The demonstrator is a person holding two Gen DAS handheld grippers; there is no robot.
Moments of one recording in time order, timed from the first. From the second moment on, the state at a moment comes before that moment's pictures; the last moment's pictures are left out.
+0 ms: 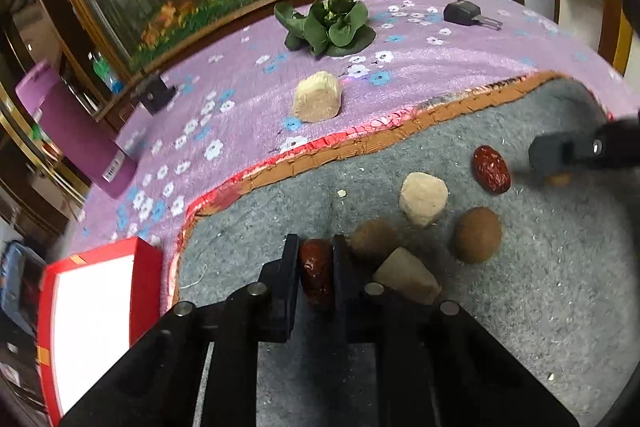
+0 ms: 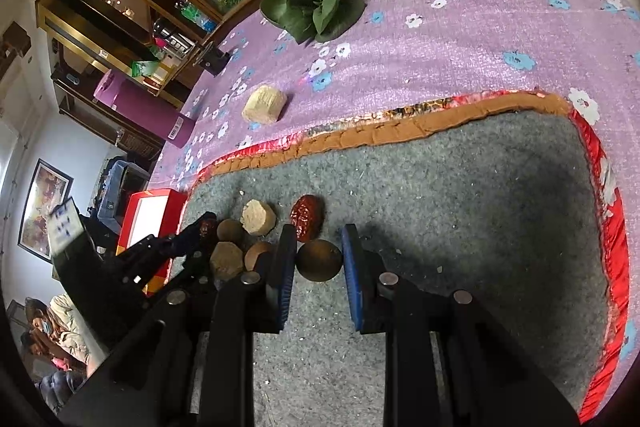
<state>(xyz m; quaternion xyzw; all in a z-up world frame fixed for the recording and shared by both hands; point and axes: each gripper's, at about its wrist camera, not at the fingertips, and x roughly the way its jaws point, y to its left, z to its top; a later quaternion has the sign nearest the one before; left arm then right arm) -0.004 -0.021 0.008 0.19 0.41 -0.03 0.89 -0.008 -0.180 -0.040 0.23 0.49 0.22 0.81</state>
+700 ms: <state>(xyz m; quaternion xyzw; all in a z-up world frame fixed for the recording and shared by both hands) -0.115 -0.053 0.095 0.25 0.12 -0.06 0.96 -0.019 -0.177 -0.016 0.21 0.43 0.24 0.85</state>
